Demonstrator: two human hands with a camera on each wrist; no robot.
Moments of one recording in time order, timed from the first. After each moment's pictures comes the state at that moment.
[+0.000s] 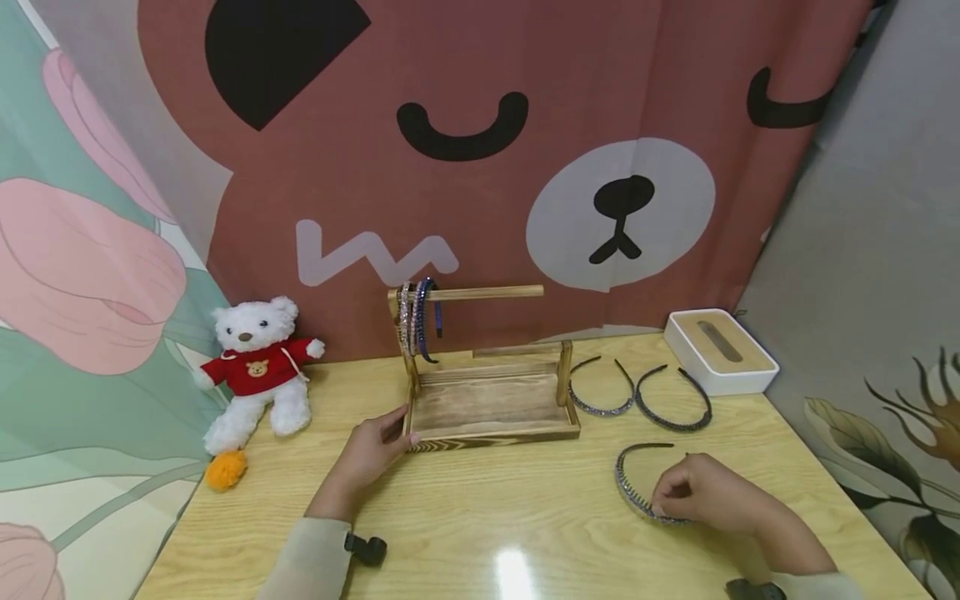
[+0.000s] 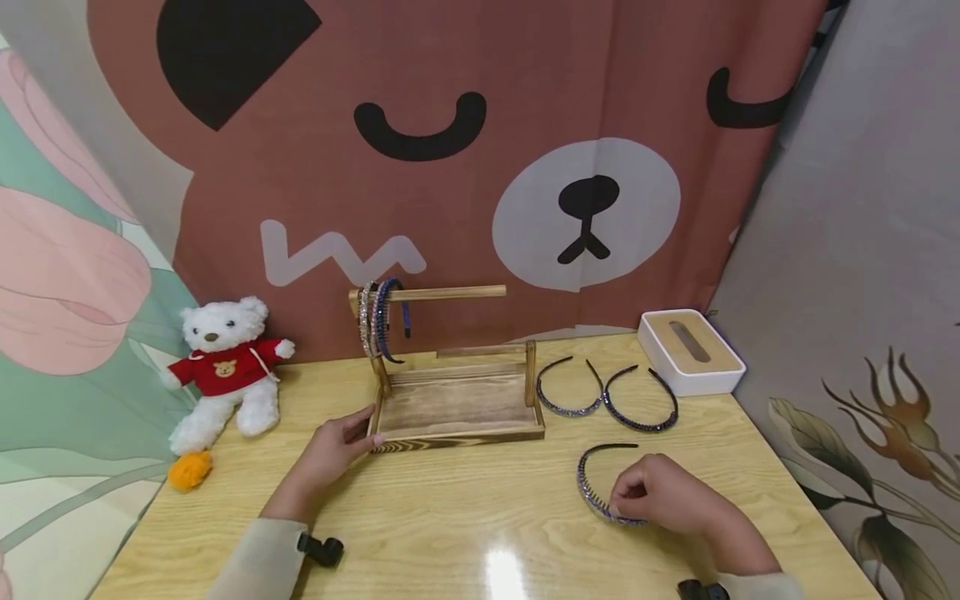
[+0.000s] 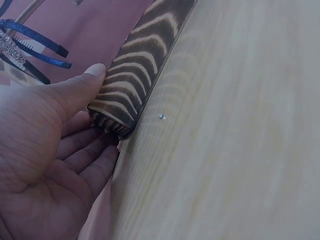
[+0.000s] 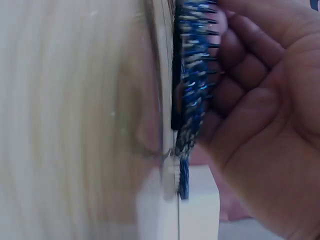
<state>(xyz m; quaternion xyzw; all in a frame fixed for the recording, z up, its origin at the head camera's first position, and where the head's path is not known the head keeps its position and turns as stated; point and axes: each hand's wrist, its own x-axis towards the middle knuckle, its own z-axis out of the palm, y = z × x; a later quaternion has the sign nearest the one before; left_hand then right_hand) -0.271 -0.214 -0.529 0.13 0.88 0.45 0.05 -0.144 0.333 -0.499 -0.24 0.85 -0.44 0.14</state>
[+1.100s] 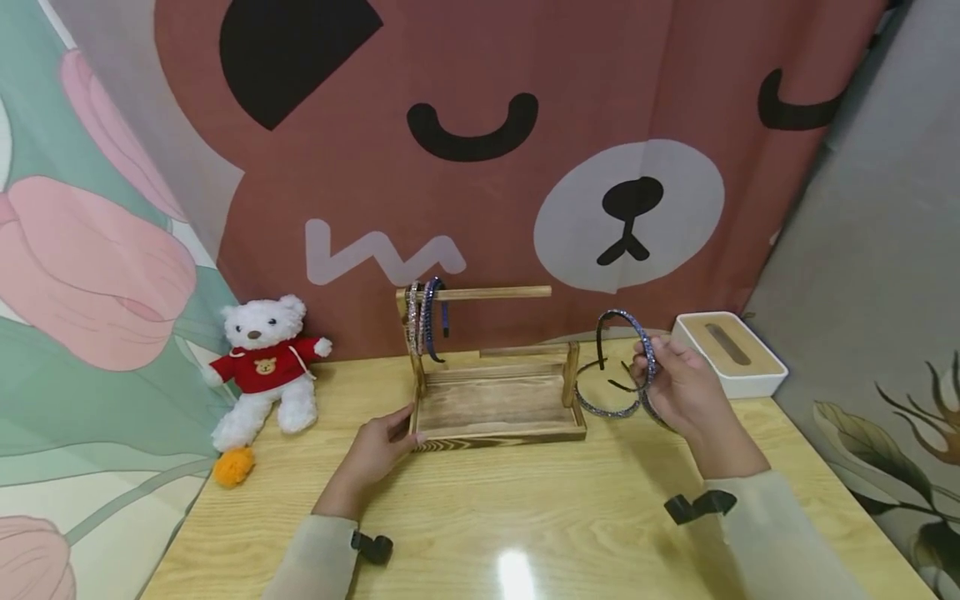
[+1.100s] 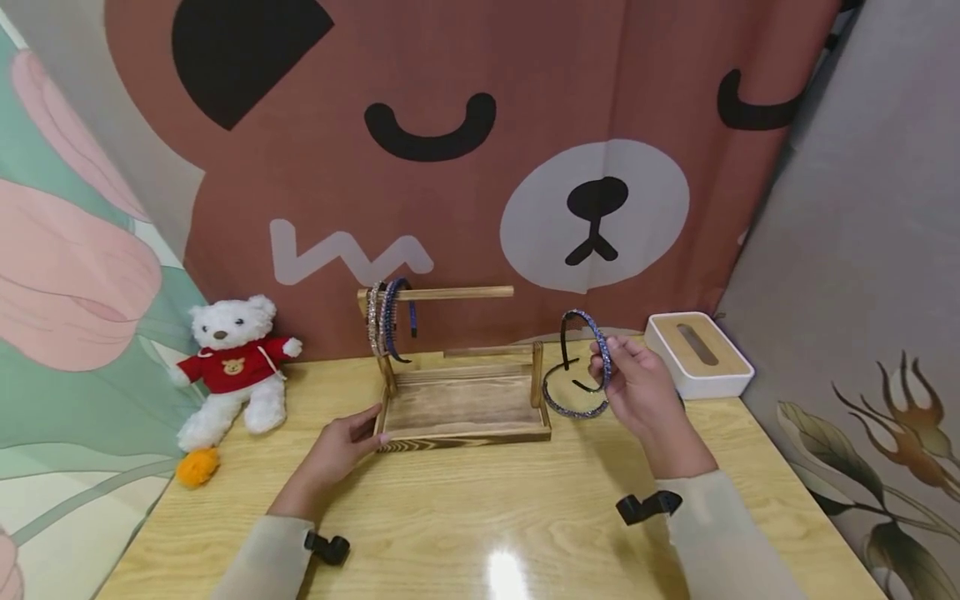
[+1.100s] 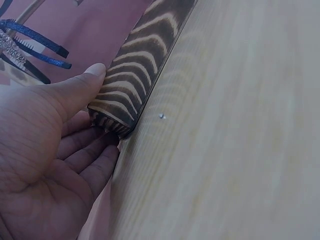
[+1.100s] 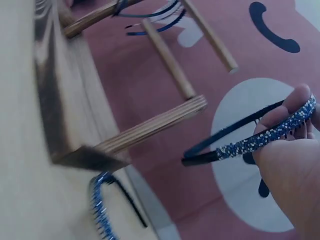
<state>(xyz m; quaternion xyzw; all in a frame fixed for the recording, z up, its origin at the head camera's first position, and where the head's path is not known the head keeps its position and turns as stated) -0.268 -0.213 -0.527 0.13 0.87 0.47 0.05 -0.230 0.269 -0.423 -0.15 0.43 -0.89 -0.04</state>
